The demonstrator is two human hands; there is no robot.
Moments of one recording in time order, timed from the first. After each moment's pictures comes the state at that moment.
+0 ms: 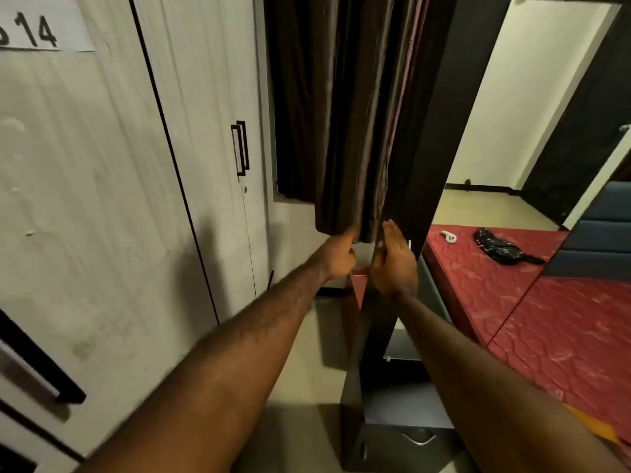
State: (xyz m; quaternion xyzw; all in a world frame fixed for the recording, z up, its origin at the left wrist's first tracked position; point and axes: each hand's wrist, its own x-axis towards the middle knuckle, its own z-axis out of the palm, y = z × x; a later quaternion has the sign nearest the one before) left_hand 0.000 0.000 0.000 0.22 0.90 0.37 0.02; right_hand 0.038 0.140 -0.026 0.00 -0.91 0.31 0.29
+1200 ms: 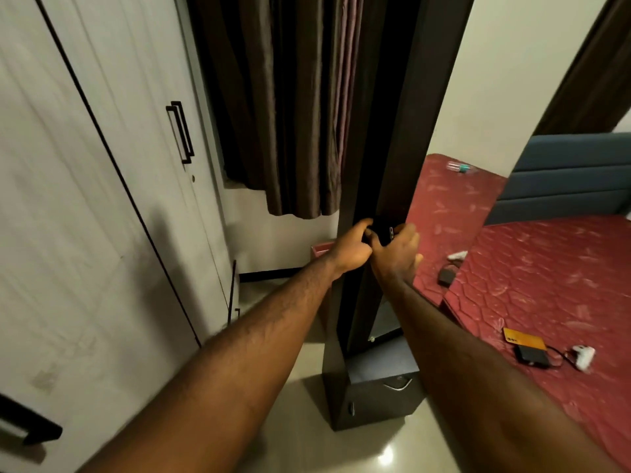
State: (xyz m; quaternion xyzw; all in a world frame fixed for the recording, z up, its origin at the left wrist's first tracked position) left_hand 0.027 0.066 -0.023 0.24 0.79 0.52 0.20; right_hand 0.075 0.159 -0.043 -0.33 -0.82 0.34 0.33
